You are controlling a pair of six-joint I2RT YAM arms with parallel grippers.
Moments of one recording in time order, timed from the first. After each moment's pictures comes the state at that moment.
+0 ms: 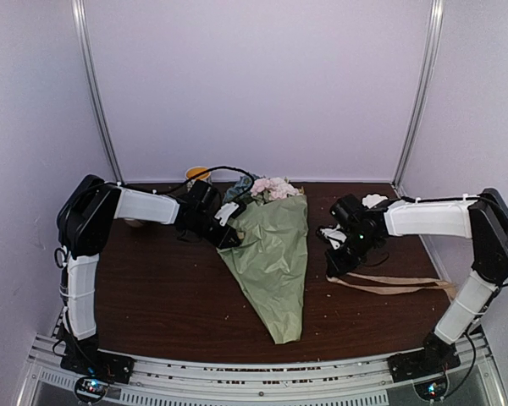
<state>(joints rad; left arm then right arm) -0.57 2.13 1.41 -0.21 0.41 0.09 0.58 1.66 1.03 -0.64 -0.14 0.17</state>
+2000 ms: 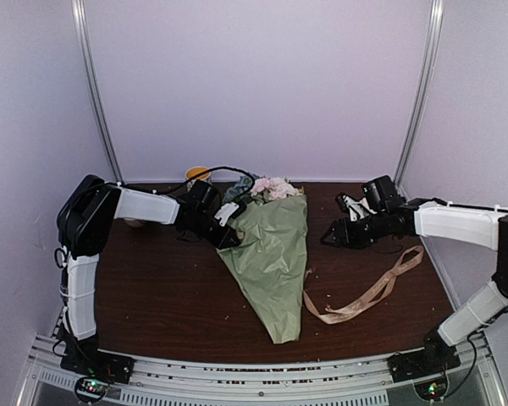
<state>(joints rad) -0.57 2.13 1.41 -0.21 0.39 0.11 0.42 1.41 0.91 -0.35 -0.36 0.34</state>
